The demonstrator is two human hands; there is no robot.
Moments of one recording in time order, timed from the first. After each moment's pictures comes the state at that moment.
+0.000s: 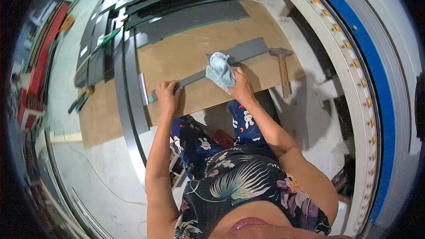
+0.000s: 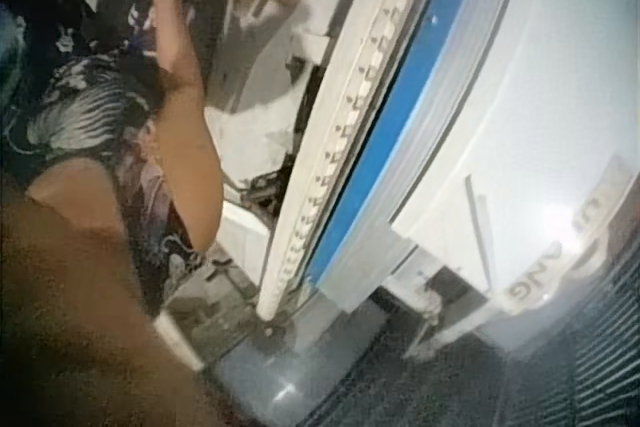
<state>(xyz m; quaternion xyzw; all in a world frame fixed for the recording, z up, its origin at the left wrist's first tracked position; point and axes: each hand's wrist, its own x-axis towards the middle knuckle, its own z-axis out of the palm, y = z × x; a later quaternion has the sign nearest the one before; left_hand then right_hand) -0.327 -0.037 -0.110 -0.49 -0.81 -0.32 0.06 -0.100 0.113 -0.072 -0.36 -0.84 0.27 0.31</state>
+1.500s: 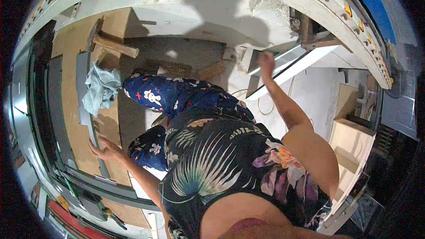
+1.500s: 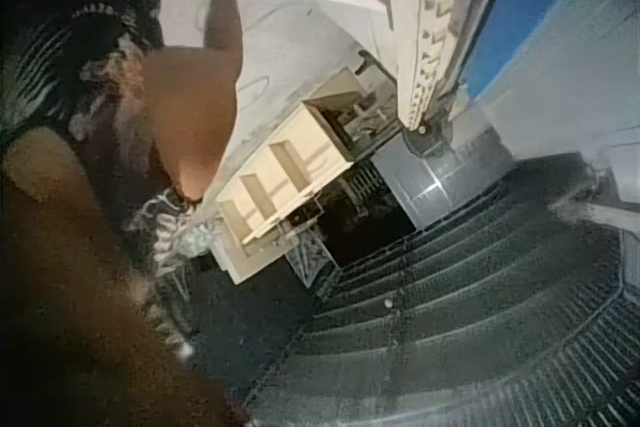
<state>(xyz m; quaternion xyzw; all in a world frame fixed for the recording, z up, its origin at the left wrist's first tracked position) -0.221 0.021 -0.107 -0.59 -0.68 -0.41 0.15 0.381 -0.148 -0.272 -0.87 -0.29 -0.04 0.39</state>
